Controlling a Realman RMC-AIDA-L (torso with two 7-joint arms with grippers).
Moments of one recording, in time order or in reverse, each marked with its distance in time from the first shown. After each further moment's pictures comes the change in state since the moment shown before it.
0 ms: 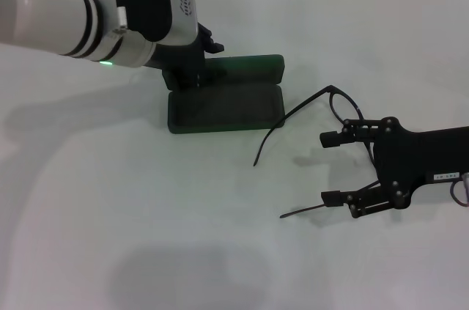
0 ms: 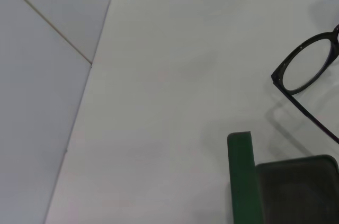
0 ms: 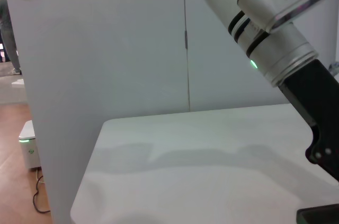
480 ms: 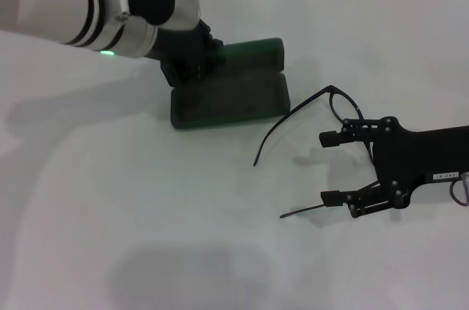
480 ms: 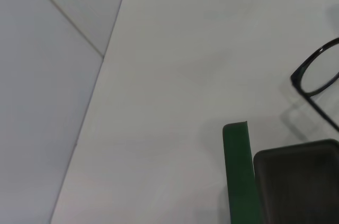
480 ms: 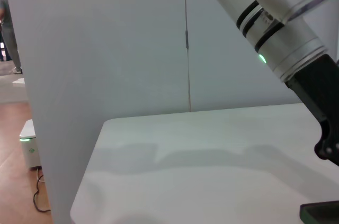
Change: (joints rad) left arm -0.035 -0.002 -0.032 -0.018 0.027 0.013 -0.040; right arm 0.003 0.000 -0.002 0.000 0.000 0.001 -0.001
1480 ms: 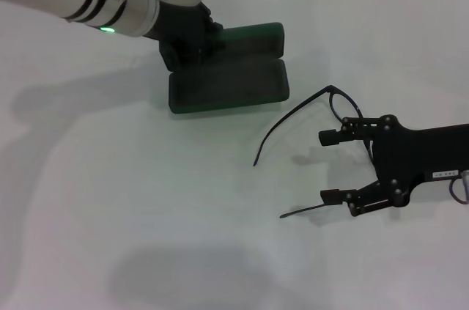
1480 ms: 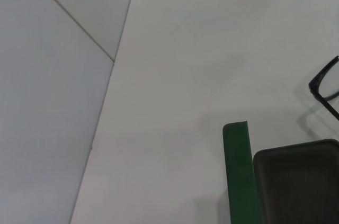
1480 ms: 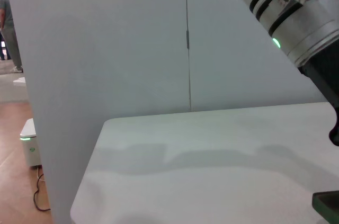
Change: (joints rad) left arm -0.076 0.003 -0.058 -0.014 0.063 0.041 -0.030; right arm 0.005 -0.001 0.000 0.000 0.000 -0.001 -0.002
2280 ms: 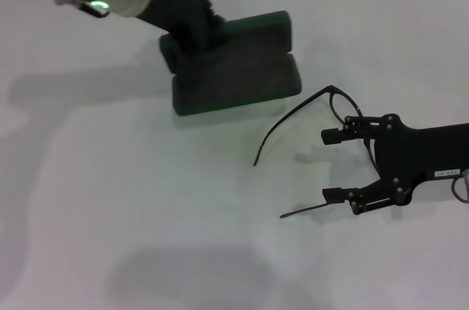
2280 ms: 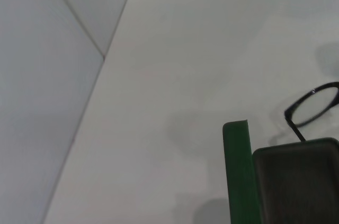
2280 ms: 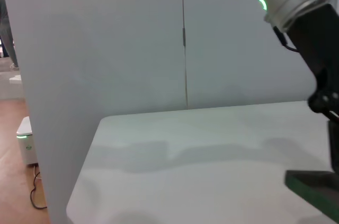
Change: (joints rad) left arm -0.057 0.003 -0.090 0.097 0.051 0.222 -0.165; right arm -0.001 -0.004 0.000 0.000 0.000 0.007 0.002
